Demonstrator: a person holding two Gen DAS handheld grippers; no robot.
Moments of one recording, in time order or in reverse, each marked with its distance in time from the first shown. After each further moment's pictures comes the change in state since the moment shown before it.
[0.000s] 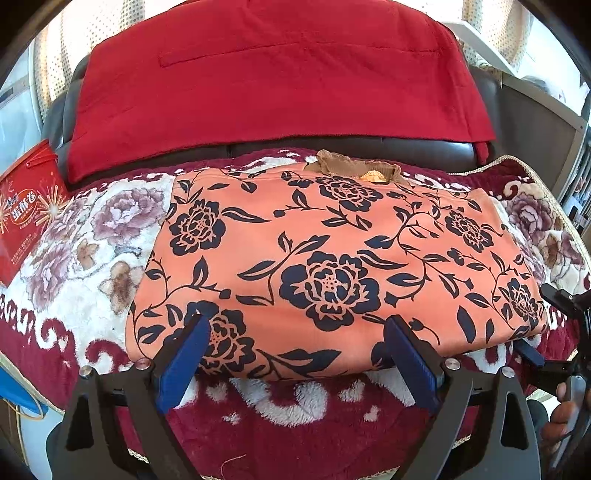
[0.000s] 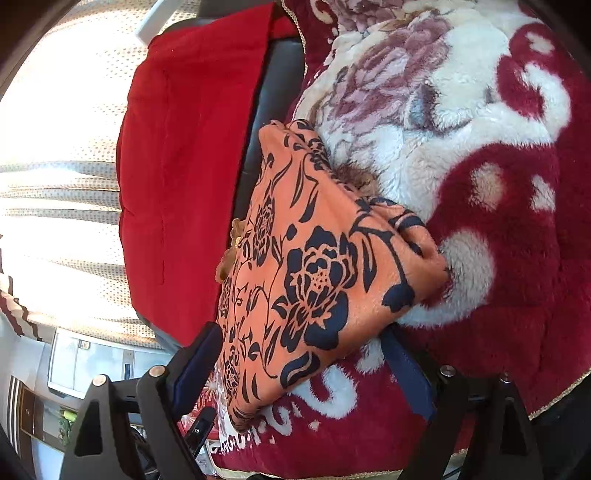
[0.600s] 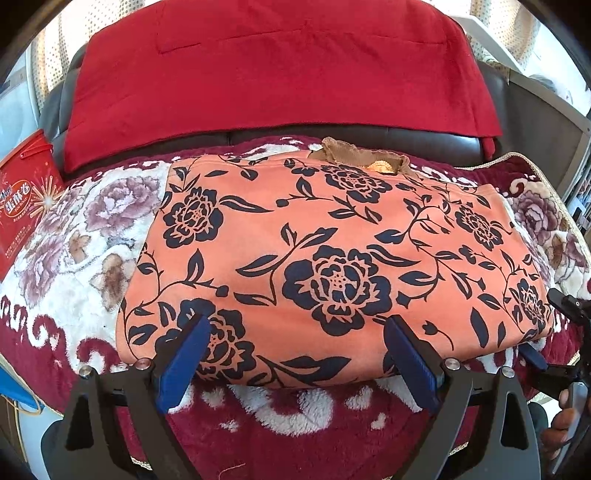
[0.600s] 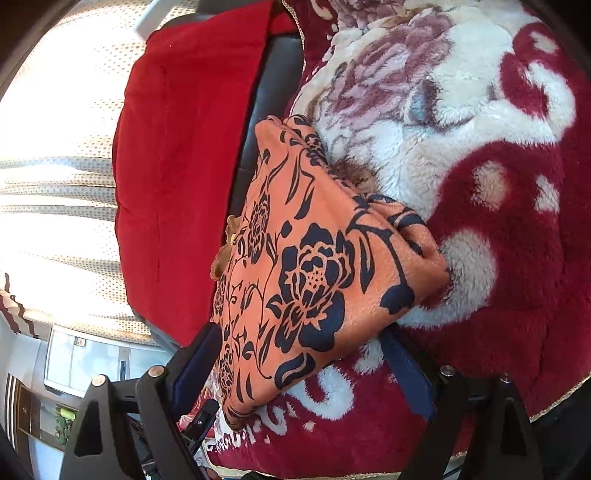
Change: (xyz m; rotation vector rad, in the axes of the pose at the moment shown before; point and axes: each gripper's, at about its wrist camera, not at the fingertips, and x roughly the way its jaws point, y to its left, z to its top) left arm 0.017 0.006 0.003 -0.019 0.041 -0.004; right arm 0.002 -0.001 0.000 -0.007 0.007 -0.020
